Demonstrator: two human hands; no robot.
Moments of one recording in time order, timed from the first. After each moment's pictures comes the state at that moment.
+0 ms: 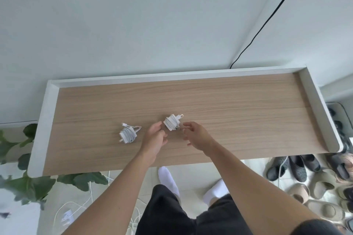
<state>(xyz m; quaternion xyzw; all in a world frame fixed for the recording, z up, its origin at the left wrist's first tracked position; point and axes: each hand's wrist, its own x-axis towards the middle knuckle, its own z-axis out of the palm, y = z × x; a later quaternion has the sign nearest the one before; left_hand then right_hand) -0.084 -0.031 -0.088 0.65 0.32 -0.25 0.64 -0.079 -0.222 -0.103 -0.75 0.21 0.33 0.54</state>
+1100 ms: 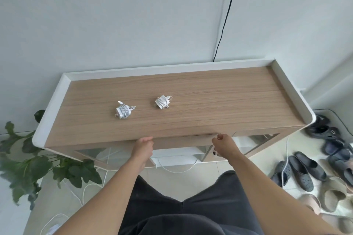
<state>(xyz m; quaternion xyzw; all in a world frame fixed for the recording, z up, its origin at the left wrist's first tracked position) -0.252 -0.028 -0.142 0.71 0.32 -0.21 0.58 -0.255 -0.362 -0.177 -0.79 0.31 0.22 0.48</state>
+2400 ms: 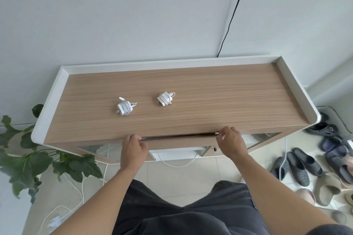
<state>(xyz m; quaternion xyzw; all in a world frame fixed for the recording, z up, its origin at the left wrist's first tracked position) -0.262 0.020 -0.174 0.95 0.14 -0.06 0.27 -0.254 -0.359 -0.152 -0.95 0.16 0.13 0.23</state>
